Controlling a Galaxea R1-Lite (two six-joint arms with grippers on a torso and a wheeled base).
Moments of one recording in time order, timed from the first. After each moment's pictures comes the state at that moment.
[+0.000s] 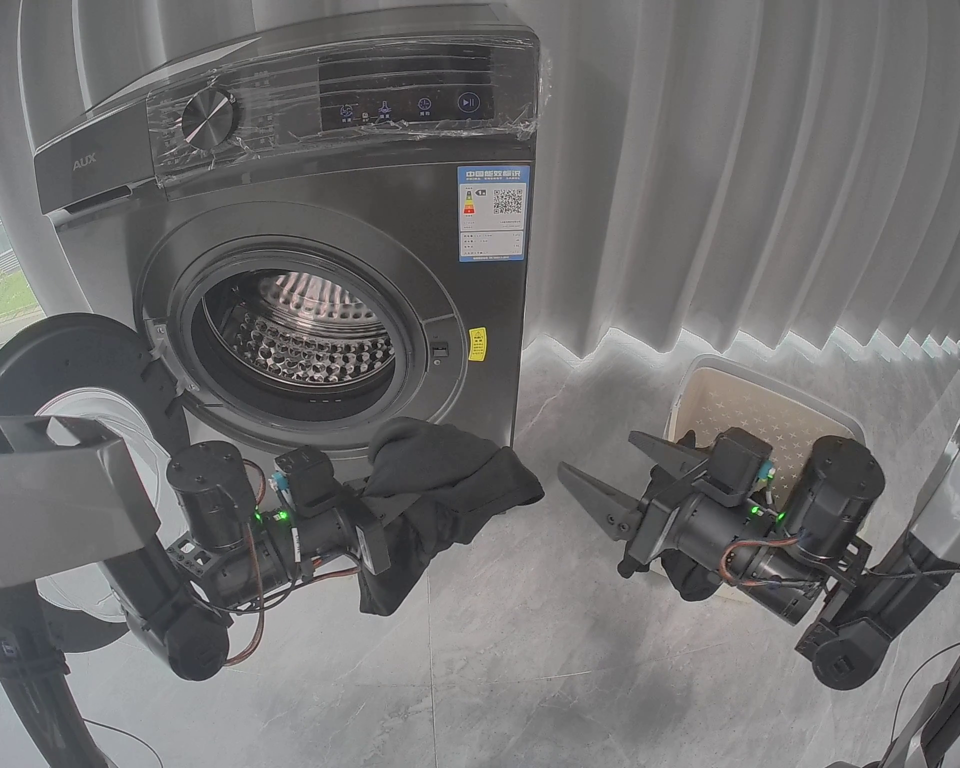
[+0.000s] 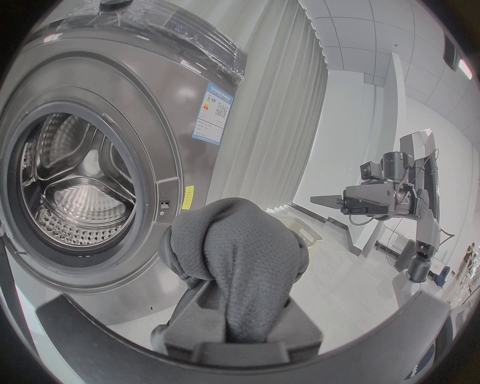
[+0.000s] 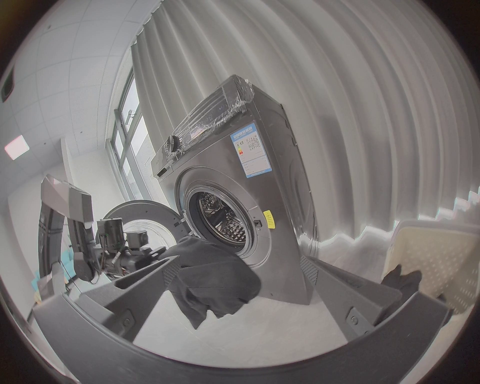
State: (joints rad) left arm -0.42 2.06 -0.48 -1.55 -0.41 -0.04; right arm 0.65 1.90 -0.43 -1.54 0.05 0.19
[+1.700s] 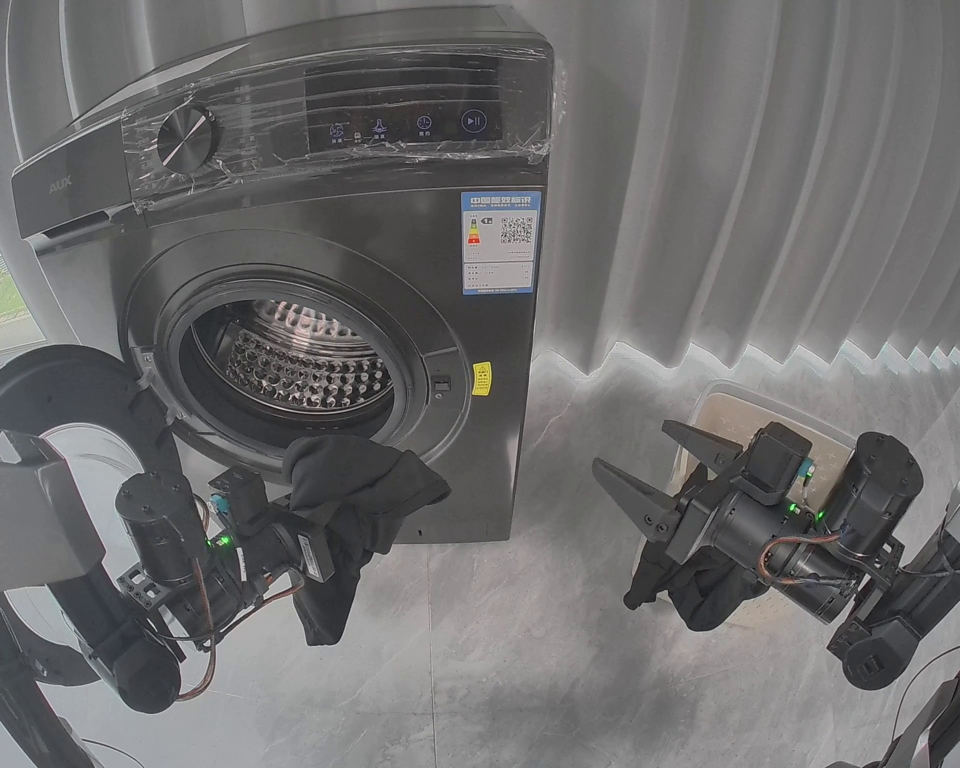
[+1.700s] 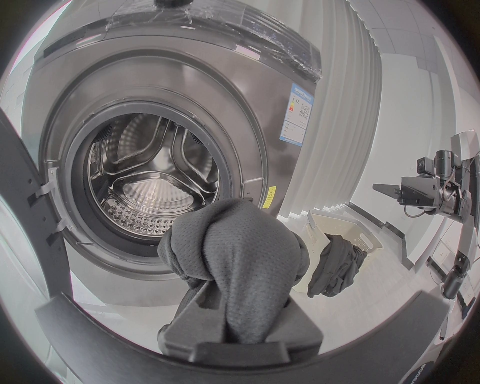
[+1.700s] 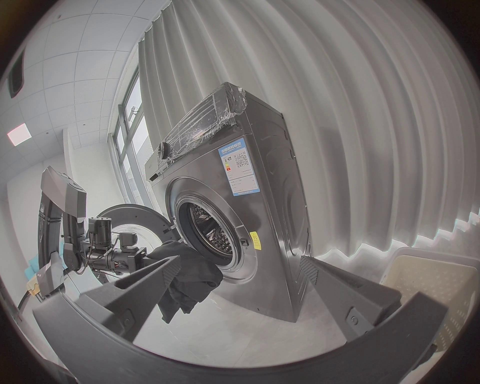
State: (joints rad) left arm -0.40 1.92 -0.27 -1.55 -0.05 -0.07; right arm 0.61 1.81 -0.36 -1.55 0.07 0.13
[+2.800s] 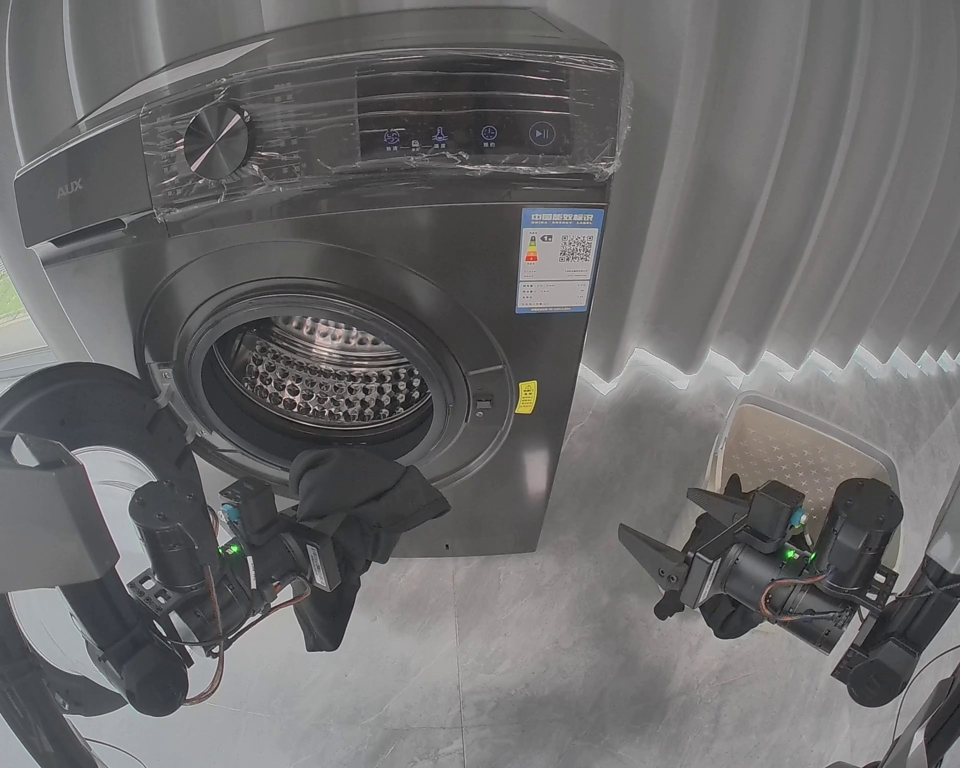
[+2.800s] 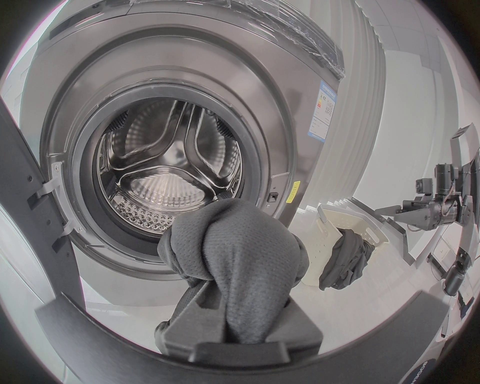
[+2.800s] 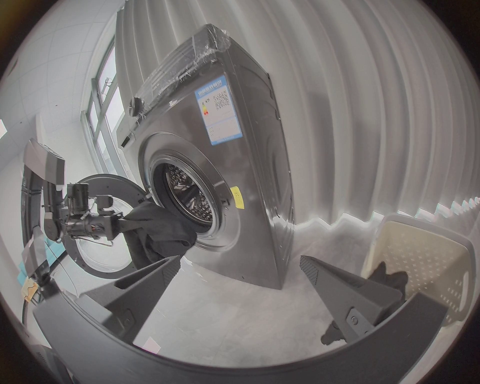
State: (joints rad) left arm -0.41 1.96 -0.26 -1.55 -0.03 -0.06; right arm 0.57 1.87 -0.21 -1.54 0.00 0.12
